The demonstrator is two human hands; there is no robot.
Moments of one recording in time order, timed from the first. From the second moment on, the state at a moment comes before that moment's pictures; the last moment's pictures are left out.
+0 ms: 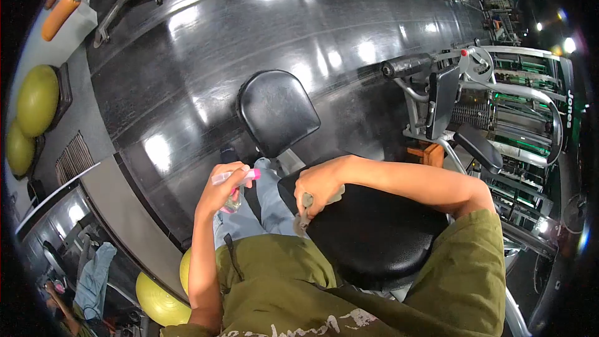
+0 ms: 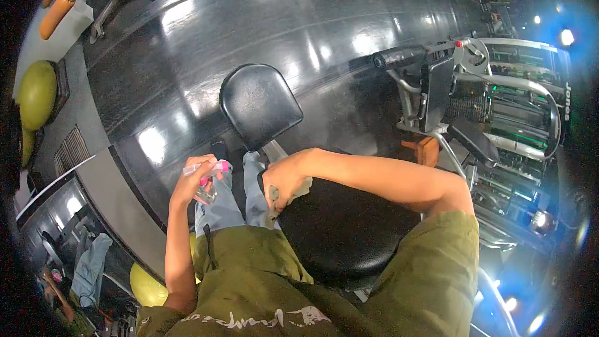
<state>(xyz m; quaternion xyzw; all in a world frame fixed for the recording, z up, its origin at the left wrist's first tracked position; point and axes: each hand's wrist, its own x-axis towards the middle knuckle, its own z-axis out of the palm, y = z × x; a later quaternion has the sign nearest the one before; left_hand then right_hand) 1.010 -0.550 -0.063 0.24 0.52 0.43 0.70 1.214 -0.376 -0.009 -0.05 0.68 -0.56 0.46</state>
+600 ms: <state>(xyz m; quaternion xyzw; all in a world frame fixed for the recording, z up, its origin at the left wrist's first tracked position) 1.021 -0.544 -0.071 0.21 0.55 0.40 0.70 1.231 -0.341 -0.038 0.03 0.64 -0.55 0.55</state>
